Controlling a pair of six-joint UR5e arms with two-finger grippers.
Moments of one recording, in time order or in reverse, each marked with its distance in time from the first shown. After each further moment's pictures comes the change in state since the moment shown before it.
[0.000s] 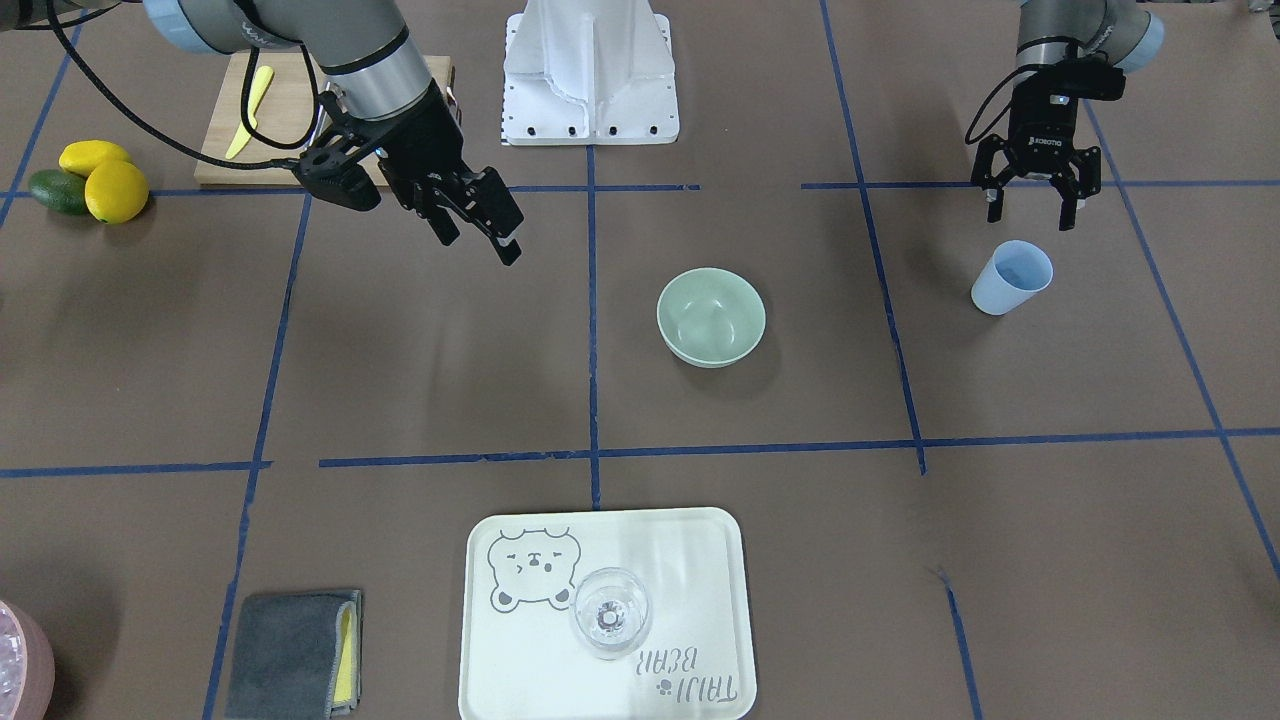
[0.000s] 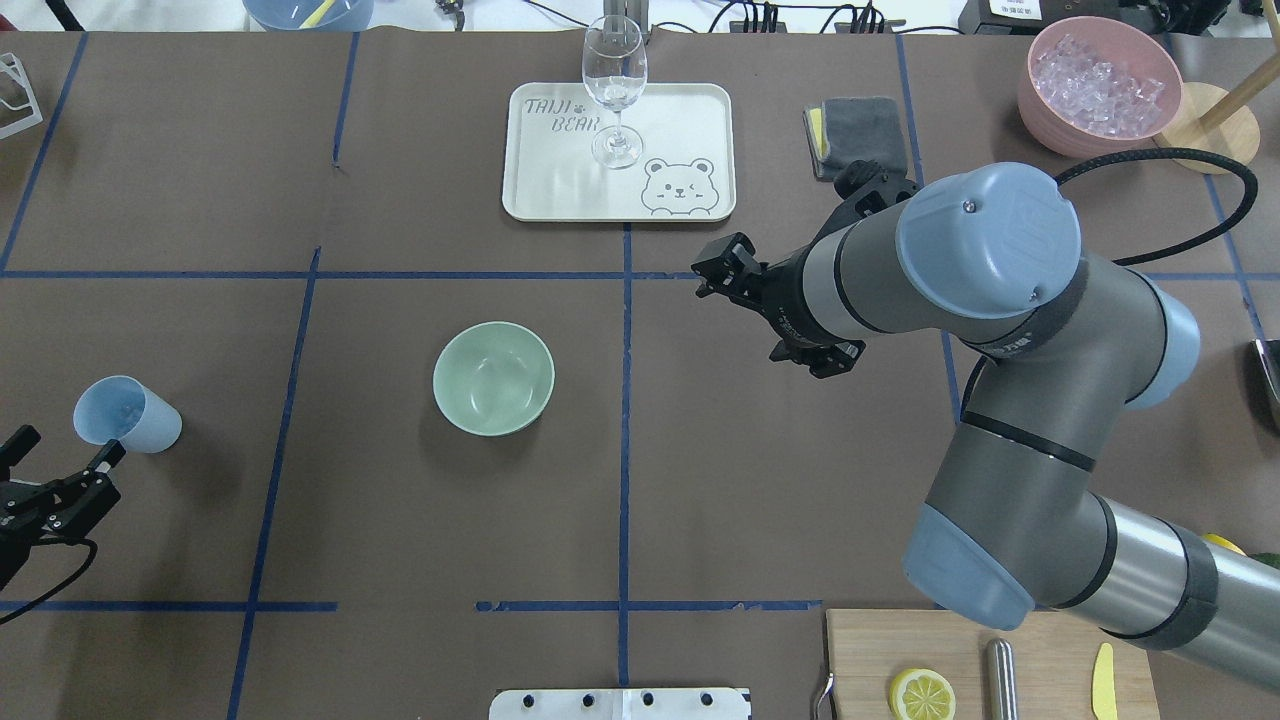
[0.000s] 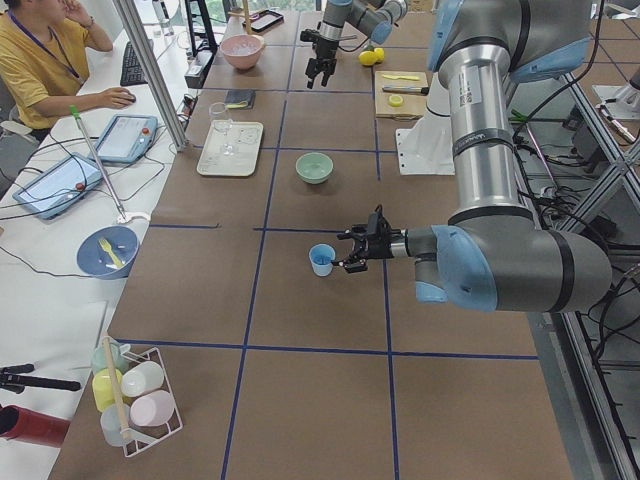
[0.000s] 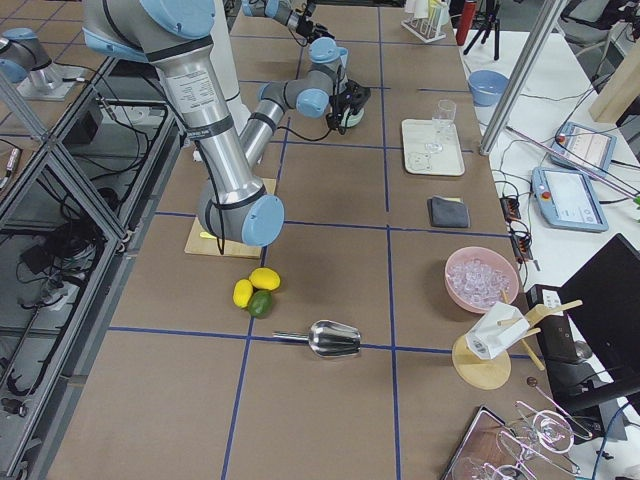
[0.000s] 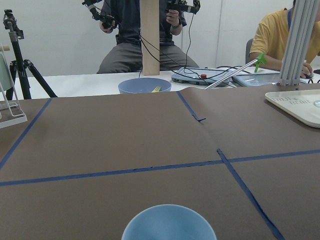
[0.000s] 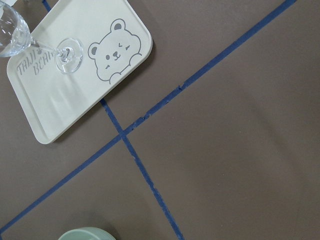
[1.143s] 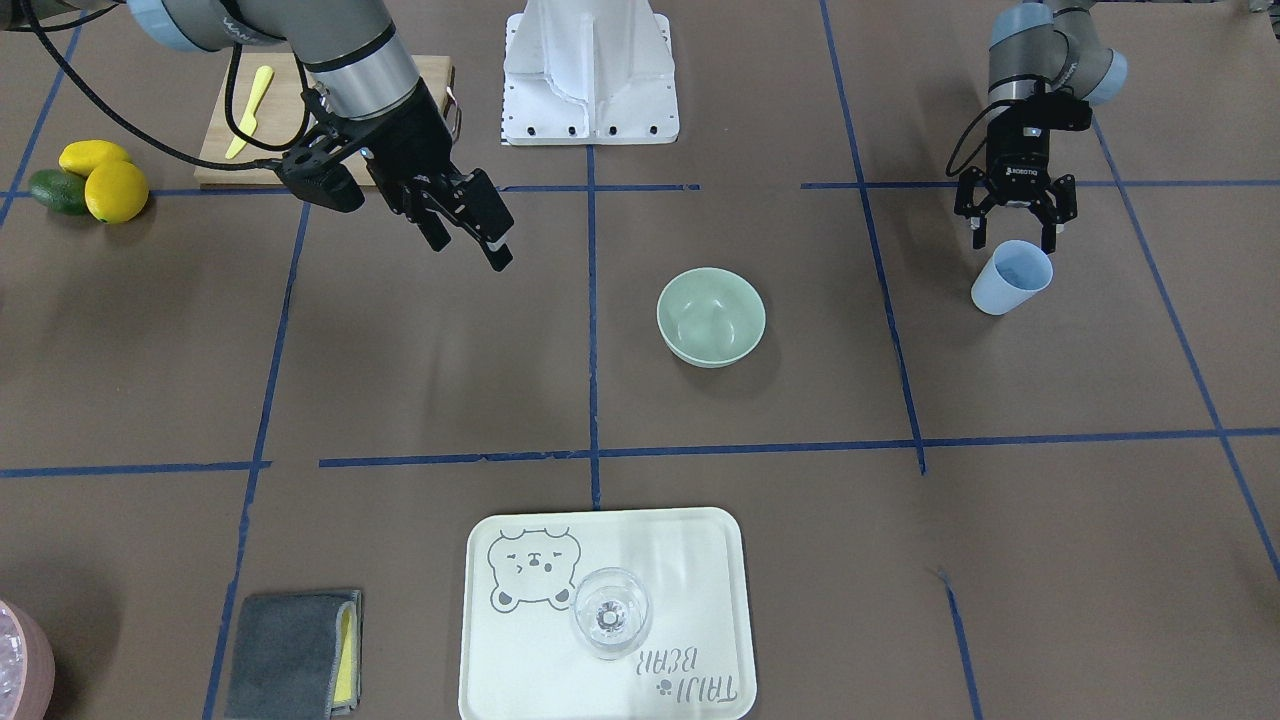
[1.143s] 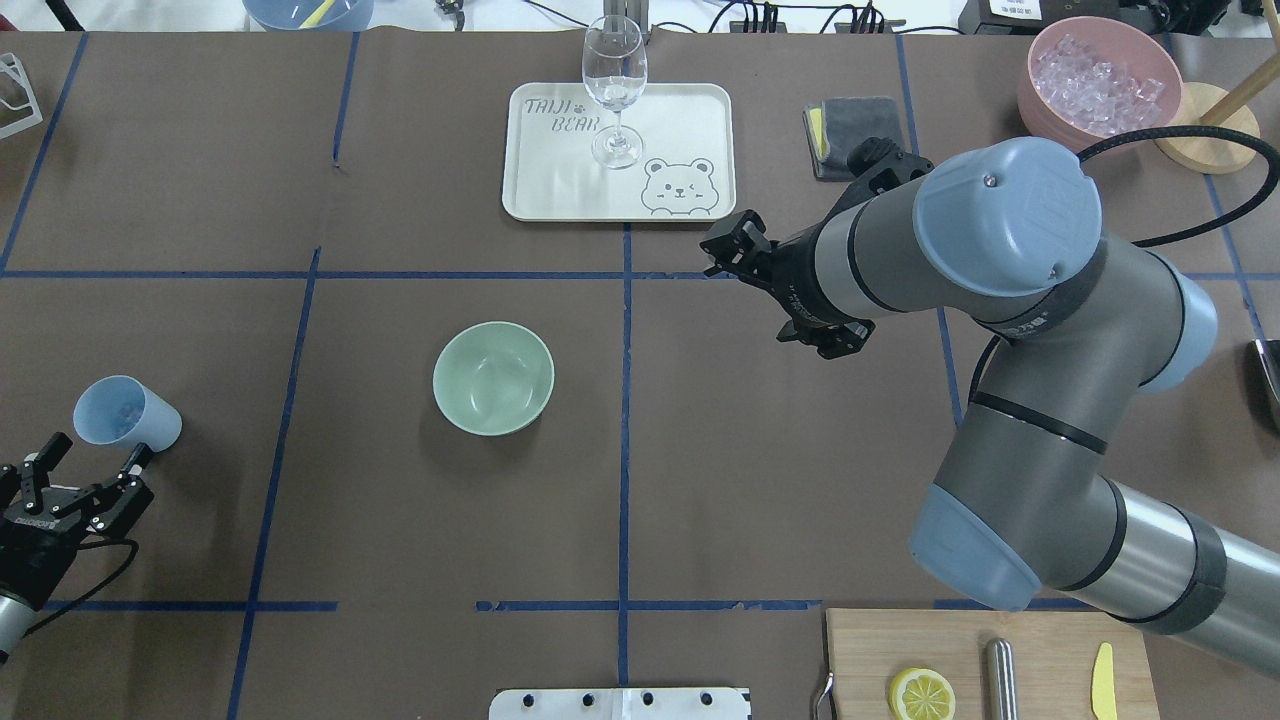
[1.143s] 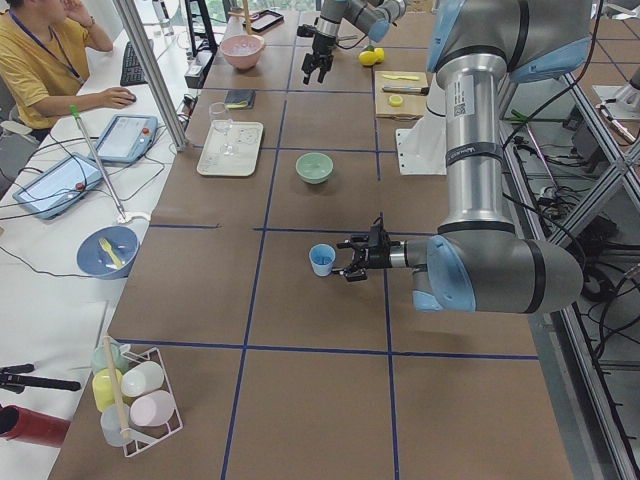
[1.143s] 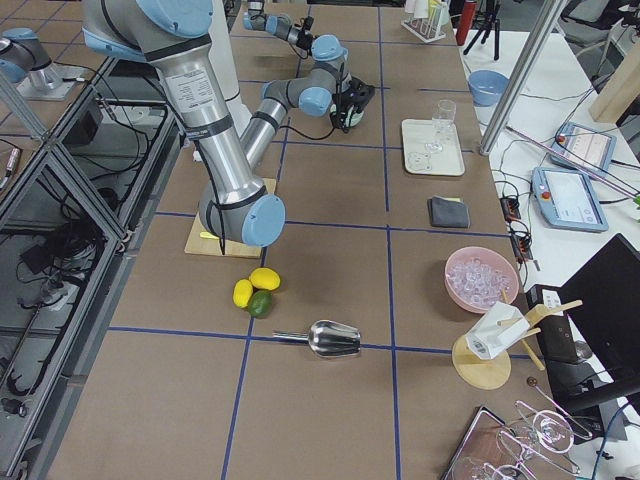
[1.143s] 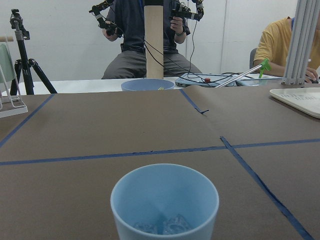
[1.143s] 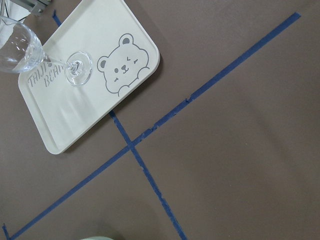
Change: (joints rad) left arm -0.018 -0.123 0.166 -0.009 0.071 -0.035; right arm 0.027 0.002 0.003 0.000 0.002 -0.006
